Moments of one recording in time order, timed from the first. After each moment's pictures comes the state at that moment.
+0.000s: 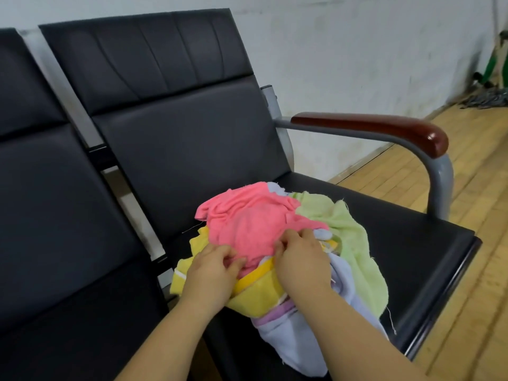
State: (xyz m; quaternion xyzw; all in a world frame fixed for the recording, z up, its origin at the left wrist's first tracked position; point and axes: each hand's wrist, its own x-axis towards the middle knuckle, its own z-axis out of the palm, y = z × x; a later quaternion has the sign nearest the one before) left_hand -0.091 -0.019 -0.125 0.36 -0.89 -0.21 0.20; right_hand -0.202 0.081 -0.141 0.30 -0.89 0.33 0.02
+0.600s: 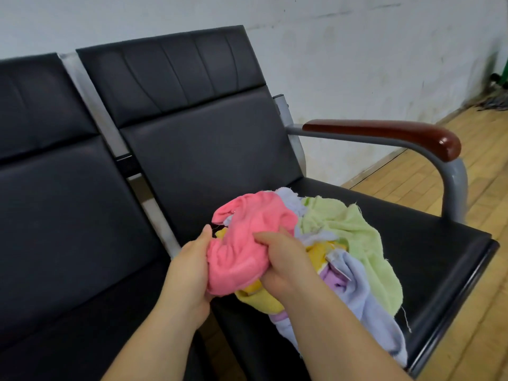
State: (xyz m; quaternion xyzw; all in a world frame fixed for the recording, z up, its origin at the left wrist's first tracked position) left_hand -0.055 0.017 -0.047 0.42 -0.50 -0.67 0.34; right_hand -0.150 0.067 -0.080 0.06 -0.37 0.81 -0.45
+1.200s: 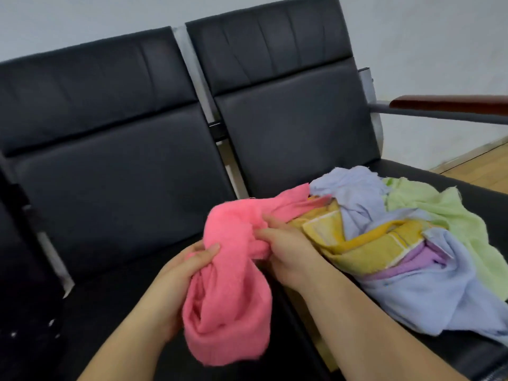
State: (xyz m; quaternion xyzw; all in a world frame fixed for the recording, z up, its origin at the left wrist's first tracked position) left_hand 0.117 -0.030 -0.058 0.40 -0.56 -0.65 0.31; right_hand -0.043 0.008 -0.095 0.22 -0.39 0.70 -0.56
